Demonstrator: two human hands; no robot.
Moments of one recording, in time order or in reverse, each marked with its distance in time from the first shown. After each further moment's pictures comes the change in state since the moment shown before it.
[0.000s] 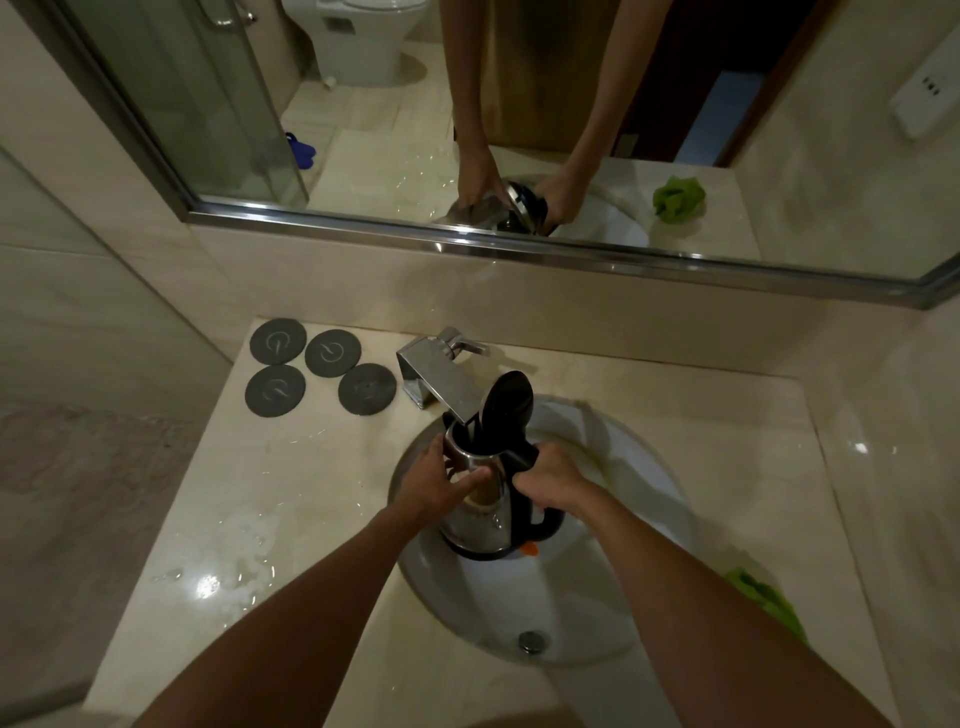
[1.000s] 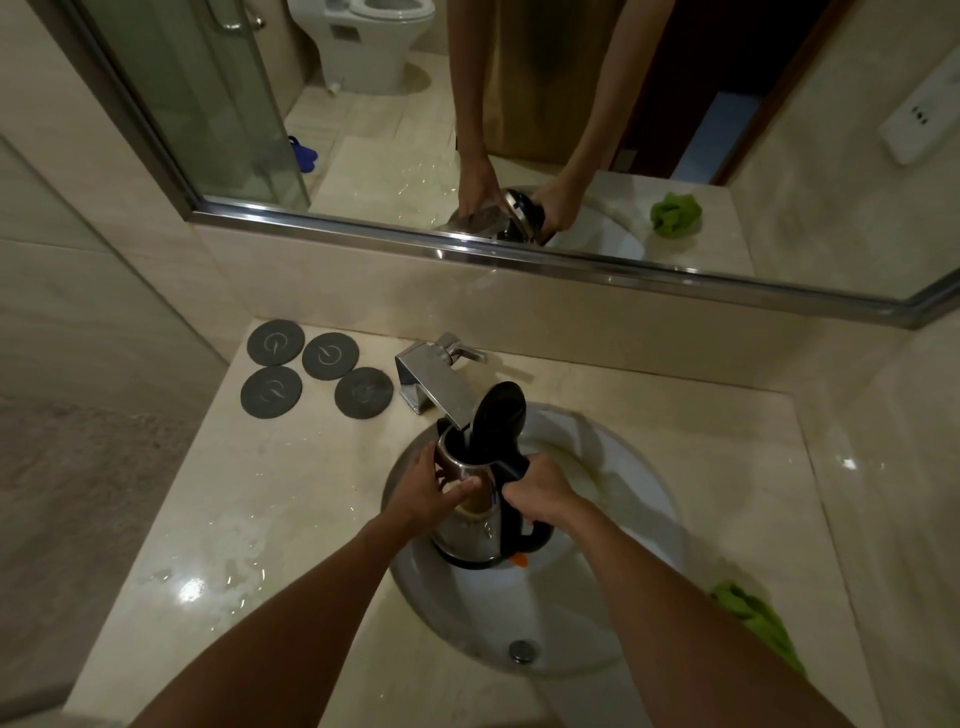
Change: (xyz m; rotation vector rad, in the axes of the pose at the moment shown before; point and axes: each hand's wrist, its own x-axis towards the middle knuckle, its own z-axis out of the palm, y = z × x) left_hand 0.009 -0.026 0.003 -0.064 0.012 0.061; right_hand -0.003 -0.002 0.009 0.031 0.002 0.016
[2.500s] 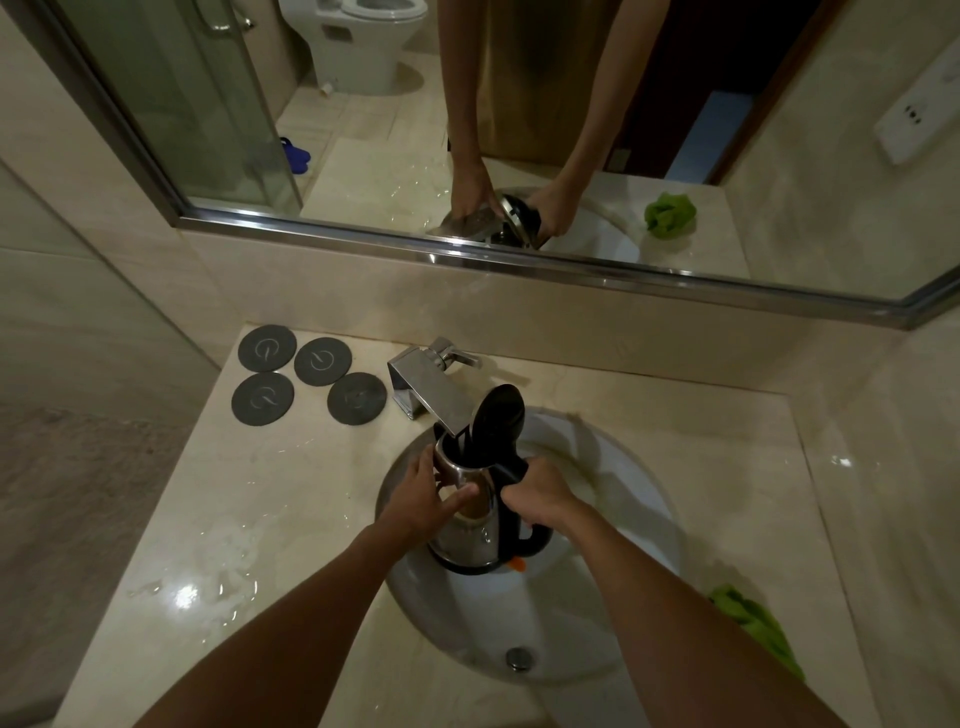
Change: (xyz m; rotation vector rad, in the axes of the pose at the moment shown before) left_hand -0.004 0.007 -0.001 0.161 -0.027 -0.061; right_hand 0.005 0.003 -0.005 0.022 -0.010 0.008
